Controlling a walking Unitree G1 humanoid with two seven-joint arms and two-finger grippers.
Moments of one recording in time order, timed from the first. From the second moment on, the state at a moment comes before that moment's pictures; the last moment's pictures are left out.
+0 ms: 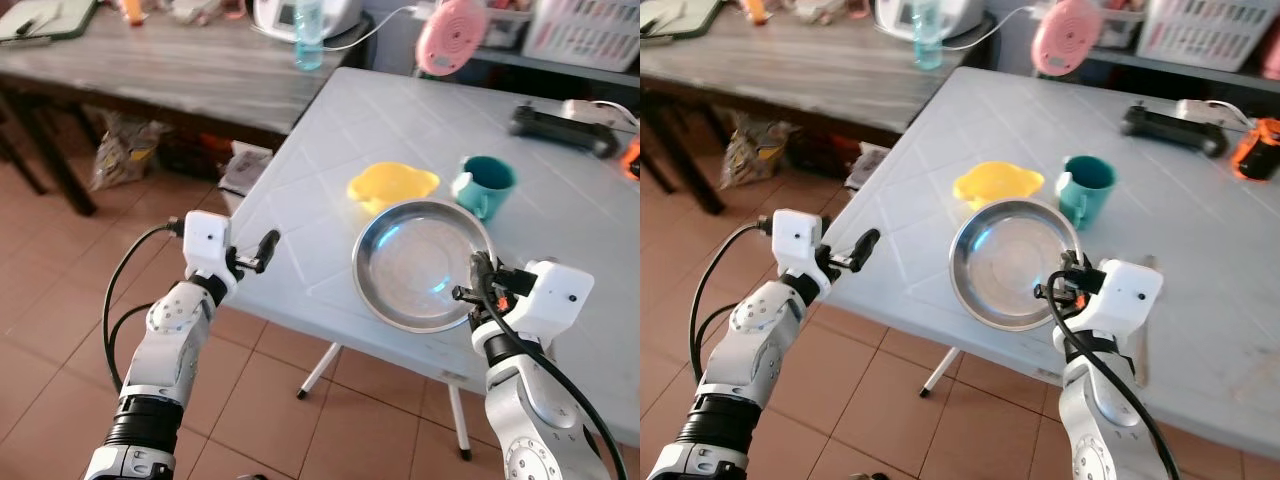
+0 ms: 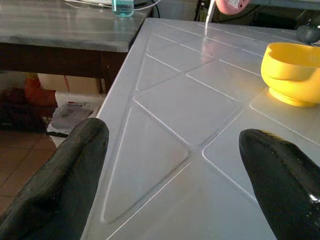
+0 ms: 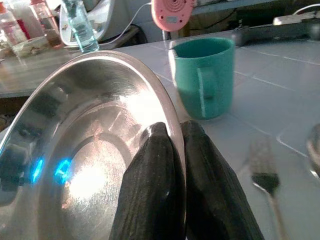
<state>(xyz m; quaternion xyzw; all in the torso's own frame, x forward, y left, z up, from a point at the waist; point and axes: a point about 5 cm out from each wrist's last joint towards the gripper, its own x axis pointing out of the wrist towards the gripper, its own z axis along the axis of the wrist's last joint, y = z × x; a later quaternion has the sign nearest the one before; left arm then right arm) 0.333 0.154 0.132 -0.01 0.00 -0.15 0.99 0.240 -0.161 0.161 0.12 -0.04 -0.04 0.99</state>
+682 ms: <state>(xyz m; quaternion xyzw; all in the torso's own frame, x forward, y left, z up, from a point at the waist) 0.340 0.147 0.135 -0.02 -0.01 -0.16 0.99 0.237 -0.160 0.158 0.11 -0.04 -0.04 0.99</state>
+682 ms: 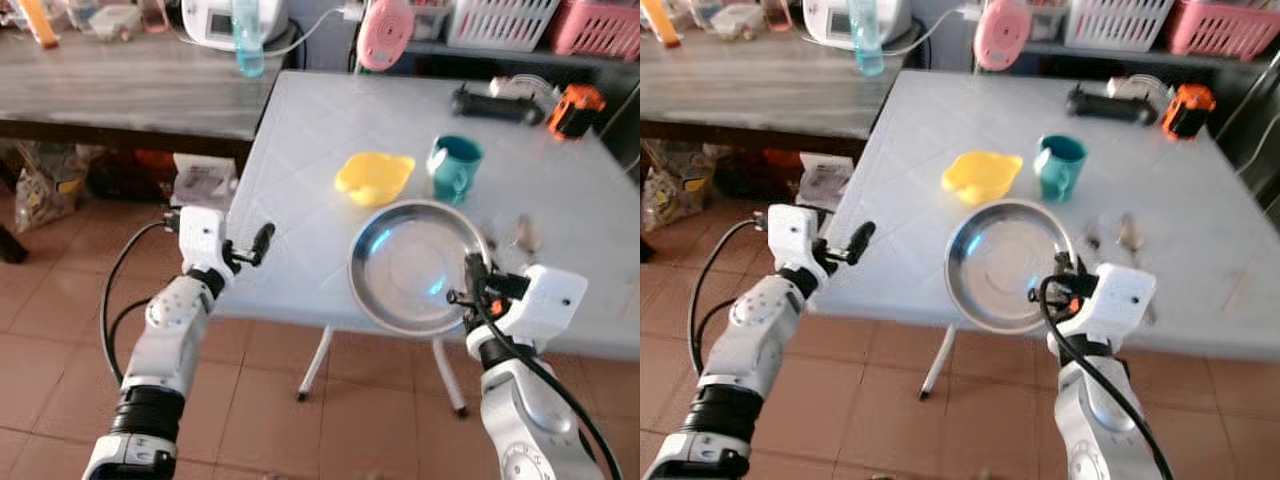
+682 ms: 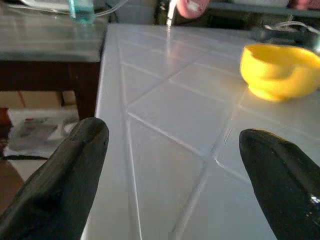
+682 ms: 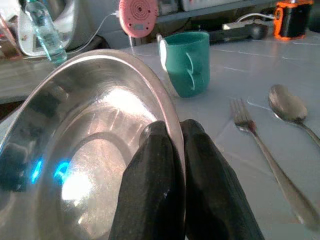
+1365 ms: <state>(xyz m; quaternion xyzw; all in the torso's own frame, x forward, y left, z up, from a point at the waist) 0.339 0.130 0.136 -0.02 -0.03 -0.17 0.98 0.238 -0.163 0.163 0.10 -0.06 -0.04 0.99</state>
